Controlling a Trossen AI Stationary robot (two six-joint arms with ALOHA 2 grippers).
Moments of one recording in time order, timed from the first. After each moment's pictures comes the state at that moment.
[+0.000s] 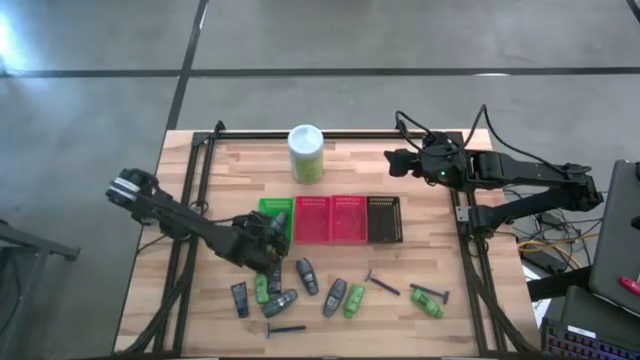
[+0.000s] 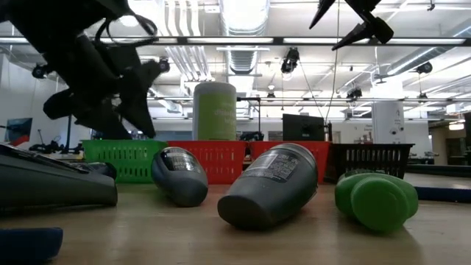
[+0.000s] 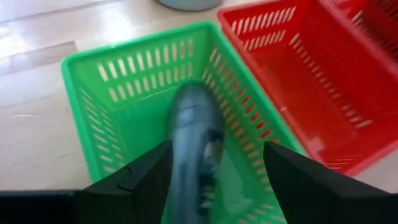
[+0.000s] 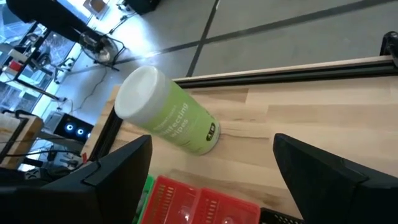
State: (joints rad) left arm -0.42 1.50 0.80 -0.58 -0.78 -1.49; right arm -0.07 1.04 1.10 -0.70 0.61 1.15
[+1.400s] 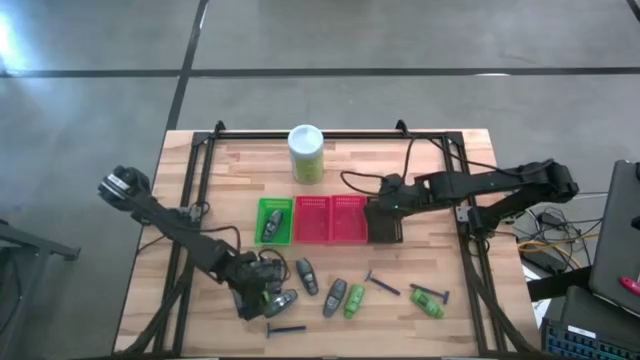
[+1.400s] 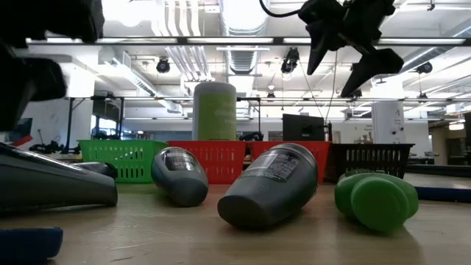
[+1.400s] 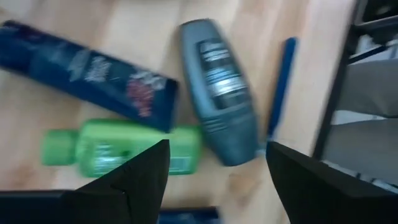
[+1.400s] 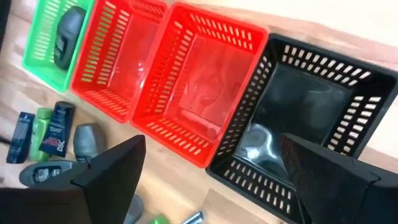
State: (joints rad) left arm -0.62 1.45 0.89 -0.46 0.03 -1.01; right arm 0.05 1.32 1.06 -0.81 0.17 1.25
